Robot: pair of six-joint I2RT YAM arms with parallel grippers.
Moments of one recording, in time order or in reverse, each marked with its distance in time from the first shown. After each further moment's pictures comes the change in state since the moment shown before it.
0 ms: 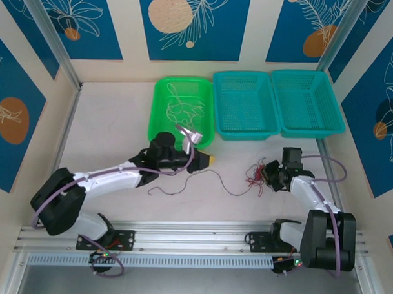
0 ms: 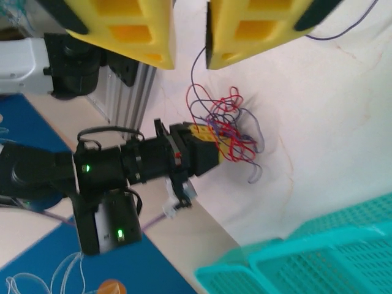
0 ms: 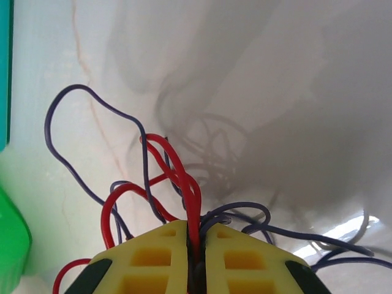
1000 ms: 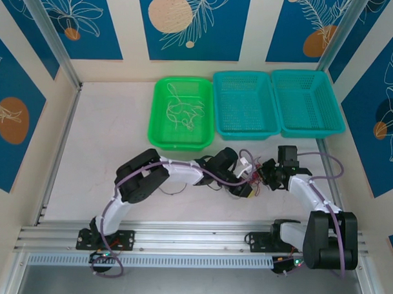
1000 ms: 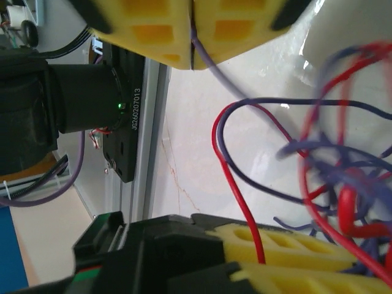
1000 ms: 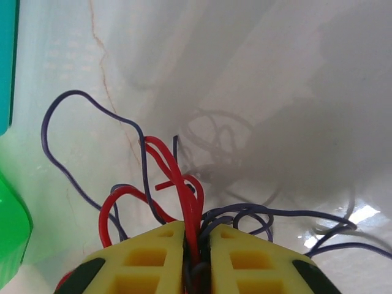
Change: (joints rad) left arm -0.227 0.697 0.535 -0.159 0.209 0.005; right arm 0.040 0.001 0.025 -0.034 0.028 0.031
